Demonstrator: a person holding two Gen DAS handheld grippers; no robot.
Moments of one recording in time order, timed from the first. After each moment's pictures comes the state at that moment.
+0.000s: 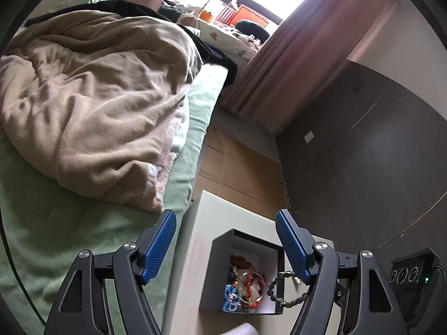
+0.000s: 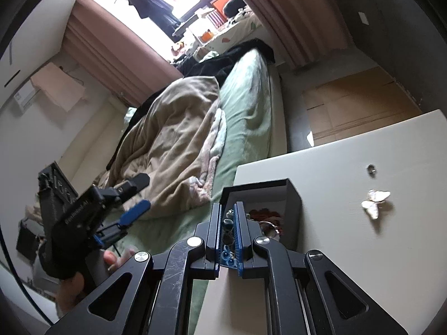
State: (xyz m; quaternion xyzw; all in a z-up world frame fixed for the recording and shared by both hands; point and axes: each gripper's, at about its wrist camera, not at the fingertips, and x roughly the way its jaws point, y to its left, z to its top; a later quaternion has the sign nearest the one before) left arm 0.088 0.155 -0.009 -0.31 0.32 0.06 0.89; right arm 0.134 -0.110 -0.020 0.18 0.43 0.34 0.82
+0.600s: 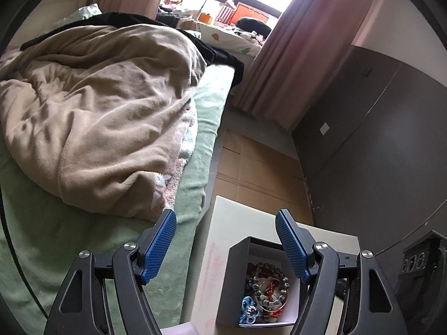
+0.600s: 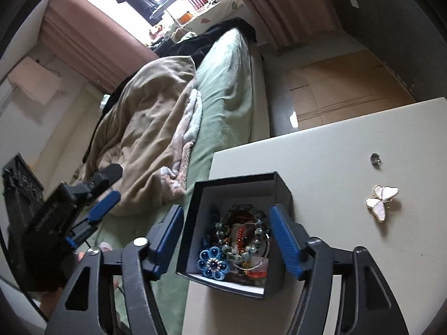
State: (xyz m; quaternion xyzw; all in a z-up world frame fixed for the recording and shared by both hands) left arm 0.105 0.143 -0.015 -0.26 0.34 0.09 0.90; right arm 0.163 -0.103 -0.045 0.16 0.48 0.29 0.81
